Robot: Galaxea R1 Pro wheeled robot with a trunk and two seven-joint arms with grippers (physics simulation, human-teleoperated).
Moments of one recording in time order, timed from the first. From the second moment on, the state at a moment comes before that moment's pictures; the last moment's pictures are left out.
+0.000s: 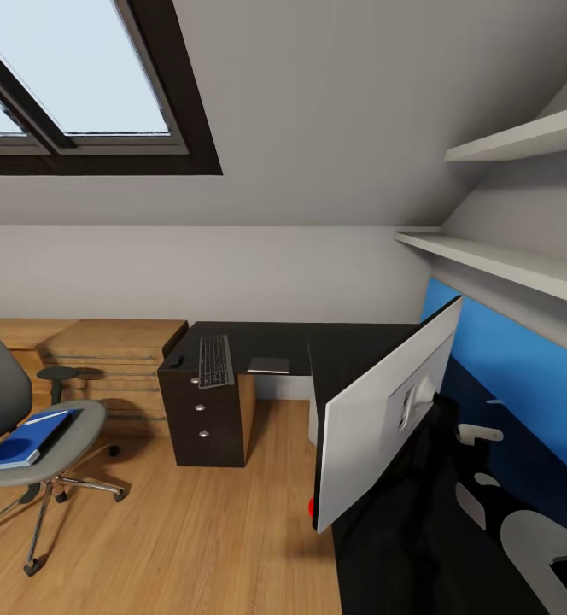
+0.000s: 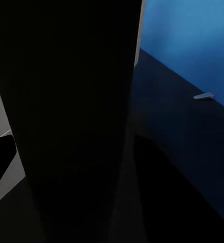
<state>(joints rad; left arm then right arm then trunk) -0.07 0.01 -0.37 -0.60 0.50 -0.12 0.41 -0.81 -0.25 0.15 -0.15 -0.31 -0.42 -0.09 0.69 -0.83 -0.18</state>
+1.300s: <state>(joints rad) -0.07 0.02 -0.37 -0.60 0.51 -0.12 0.41 -0.81 -0.25 0.16 -0.15 -0.30 -0.42 -0.09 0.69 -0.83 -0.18</state>
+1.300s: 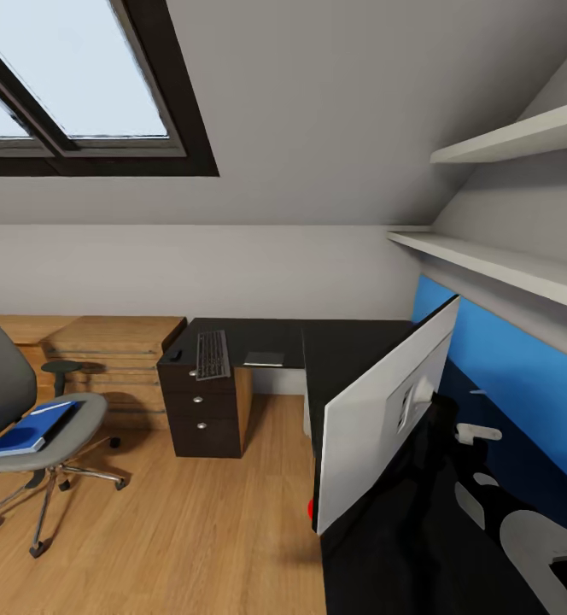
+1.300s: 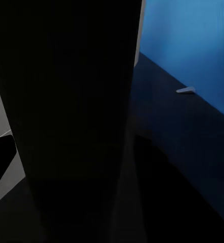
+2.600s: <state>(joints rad) -0.15 -0.07 -0.32 -1.38 0.51 0.52 0.56 -0.81 -0.25 0.16 -0.15 -0.30 -0.42 -0.09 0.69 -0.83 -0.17</state>
